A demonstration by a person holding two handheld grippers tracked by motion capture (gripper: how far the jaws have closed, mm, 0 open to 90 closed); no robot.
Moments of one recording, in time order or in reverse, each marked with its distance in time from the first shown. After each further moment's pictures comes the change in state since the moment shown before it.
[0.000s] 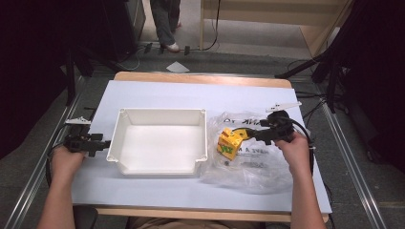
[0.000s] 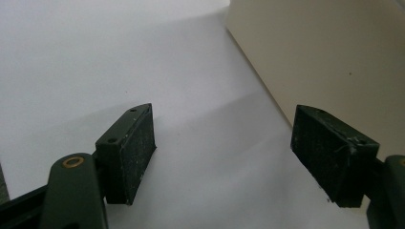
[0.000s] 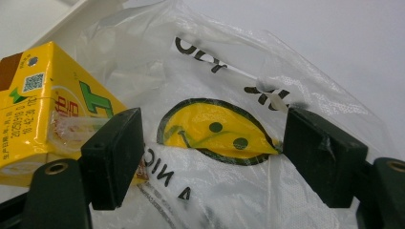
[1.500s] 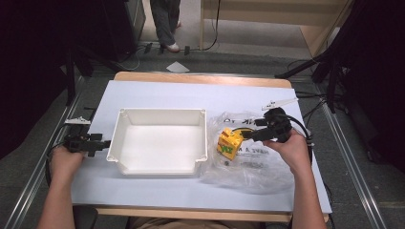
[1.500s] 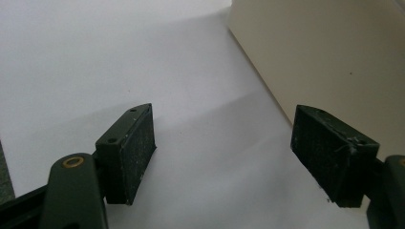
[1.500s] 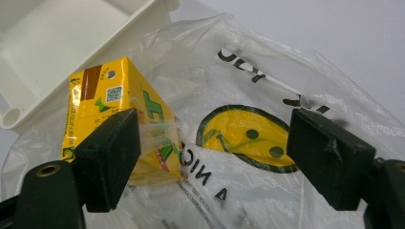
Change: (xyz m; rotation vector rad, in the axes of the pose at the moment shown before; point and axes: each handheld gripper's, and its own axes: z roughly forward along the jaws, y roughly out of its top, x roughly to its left) left arm 0.000 0.000 -0.001 -0.002 0.003 -0.004; right arm 0.018 0.017 -0.011 0.041 0.090 -0.041
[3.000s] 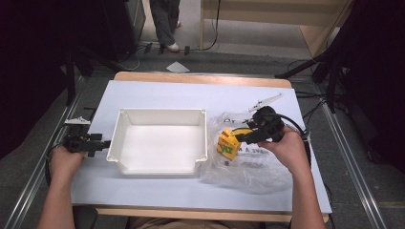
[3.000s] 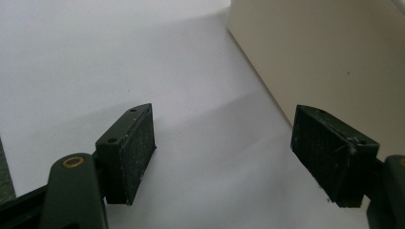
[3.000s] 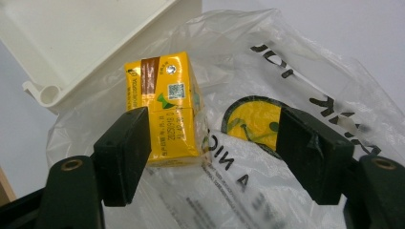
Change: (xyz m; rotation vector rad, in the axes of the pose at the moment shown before) left arm -0.001 0.000 -0.001 -0.002 0.002 0.000; right arm 0.039 0.023 -0.004 0.142 -0.026 -0.102
